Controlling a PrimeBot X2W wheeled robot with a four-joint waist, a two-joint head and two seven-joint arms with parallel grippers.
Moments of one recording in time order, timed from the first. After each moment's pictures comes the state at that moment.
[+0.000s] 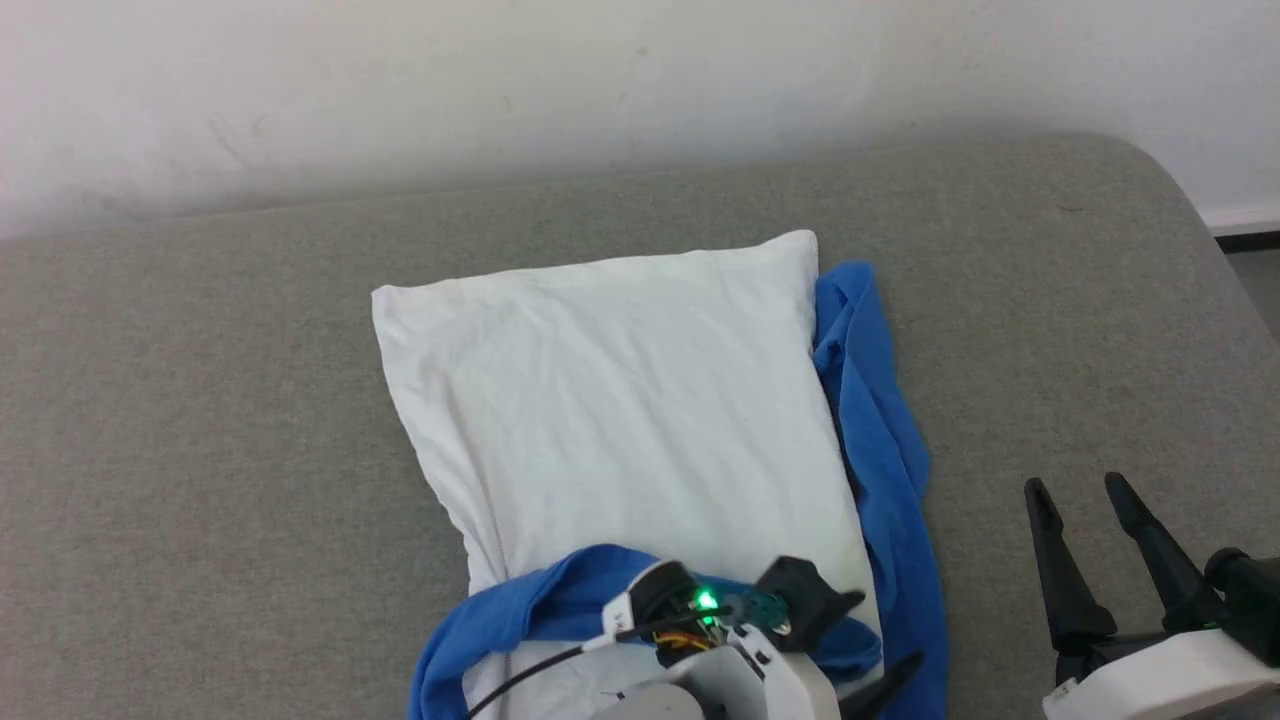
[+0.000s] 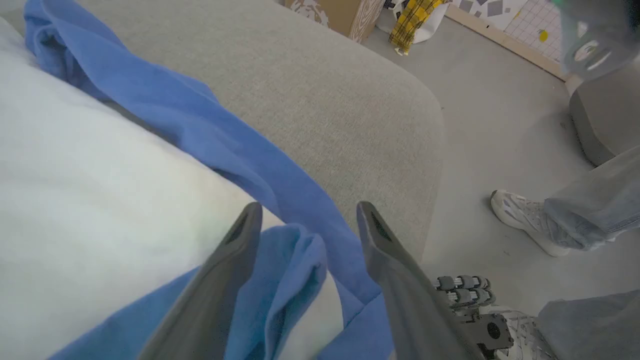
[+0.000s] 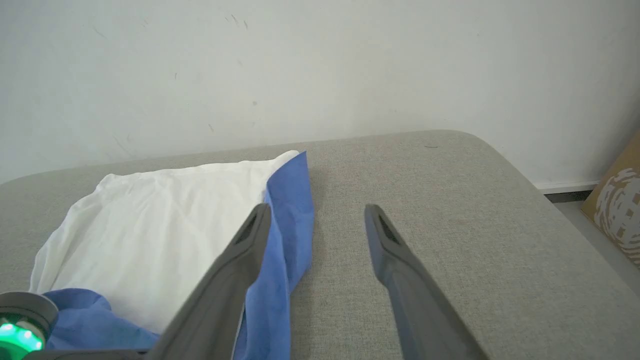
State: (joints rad) left arm -0.43 0.10 -1.07 0.34 -0.56 -0.05 0.12; right arm 0.21 -0.05 -0.07 -0.31 0.22 0.13 0.11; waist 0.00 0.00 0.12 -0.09
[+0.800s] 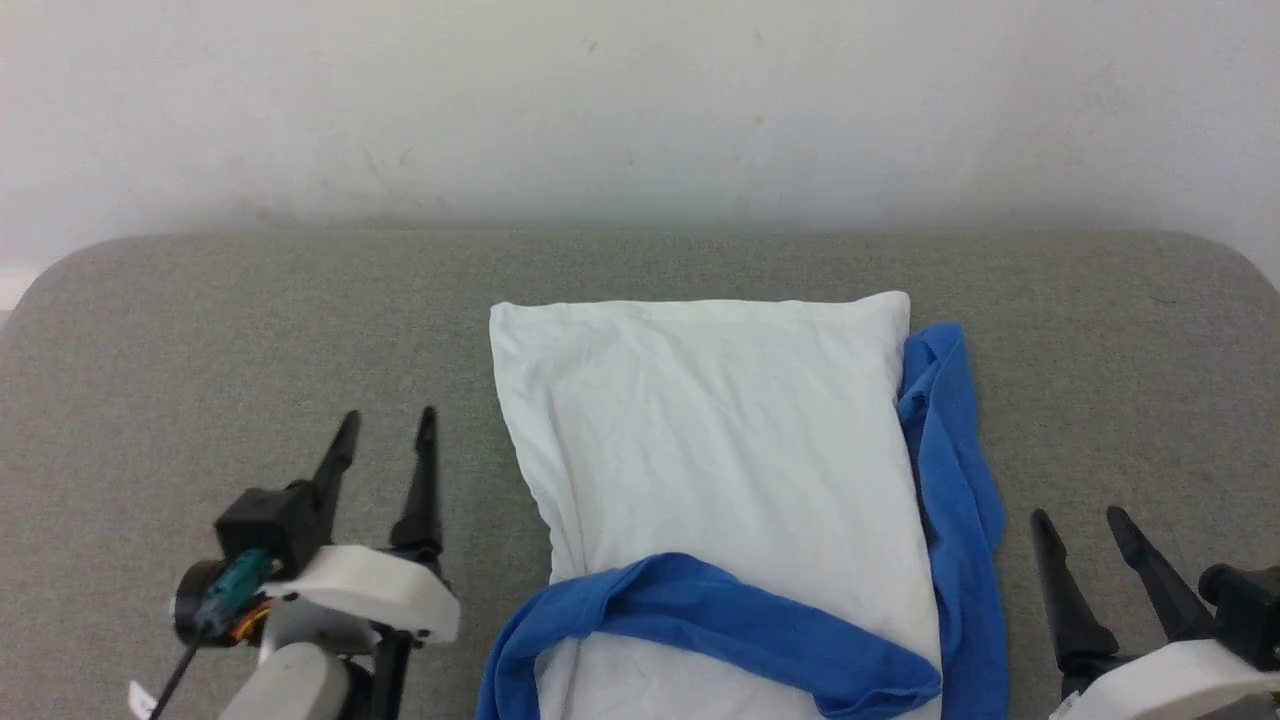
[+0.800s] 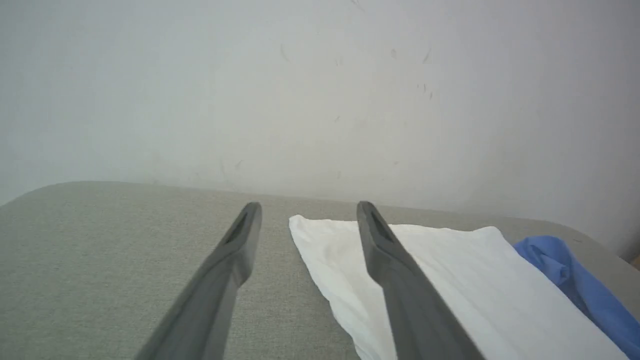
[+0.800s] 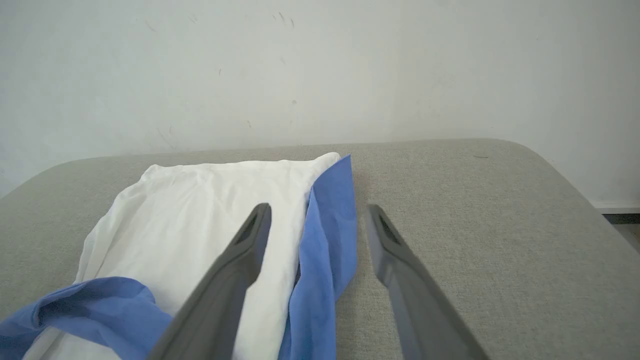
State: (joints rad) left arm -0.18 0.37 -0.45 0.12 -0.61 0.27 -0.26; right arm 0.23 -0.05 -0.09 -0.25 0.22 0.13 0.13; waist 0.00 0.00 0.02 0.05
